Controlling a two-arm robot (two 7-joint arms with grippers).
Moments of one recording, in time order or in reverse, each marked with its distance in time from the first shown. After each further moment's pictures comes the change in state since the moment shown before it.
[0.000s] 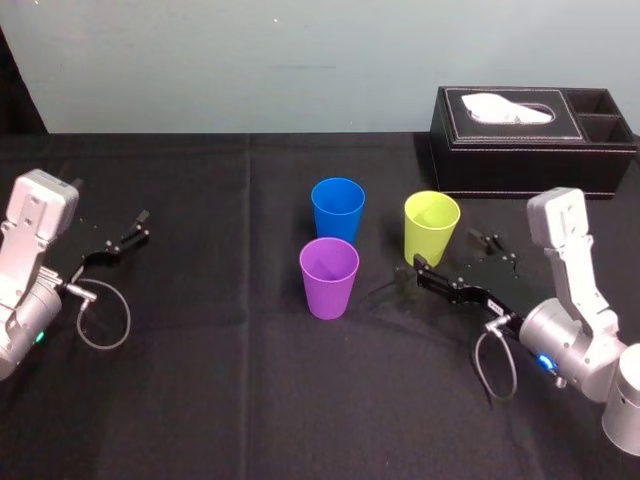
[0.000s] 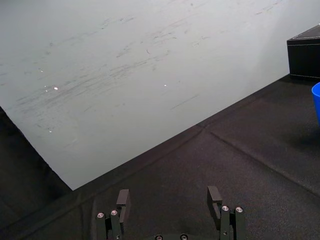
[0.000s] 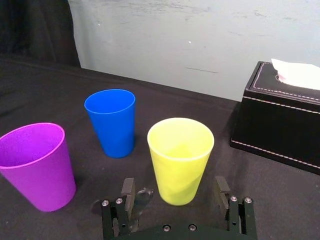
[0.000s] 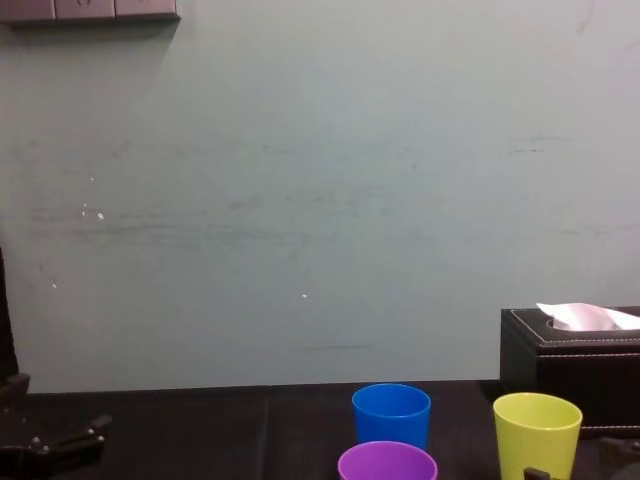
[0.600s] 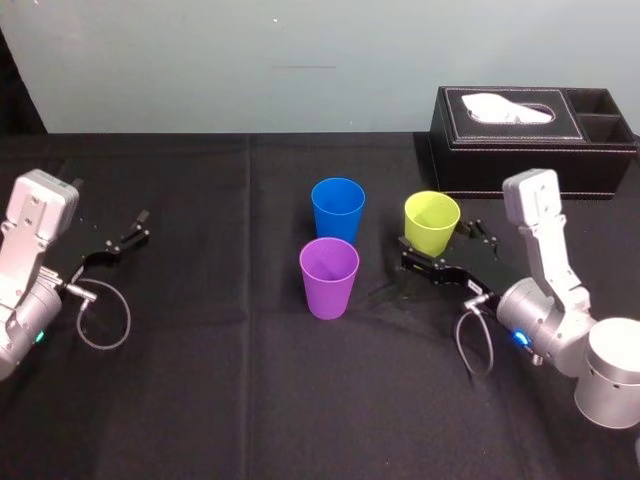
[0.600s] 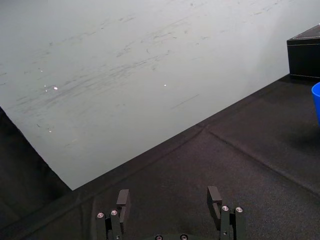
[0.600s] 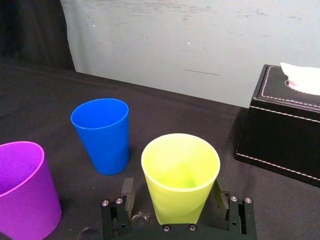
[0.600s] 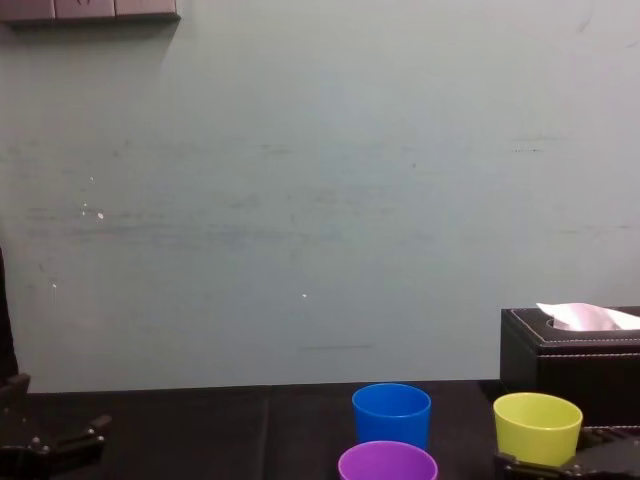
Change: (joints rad) left arm 0.000 0.000 0.000 0.000 0.000 0.000 0.000; right arm 0.094 -0.091 0.002 0.119 -0.051 0.007 0.023
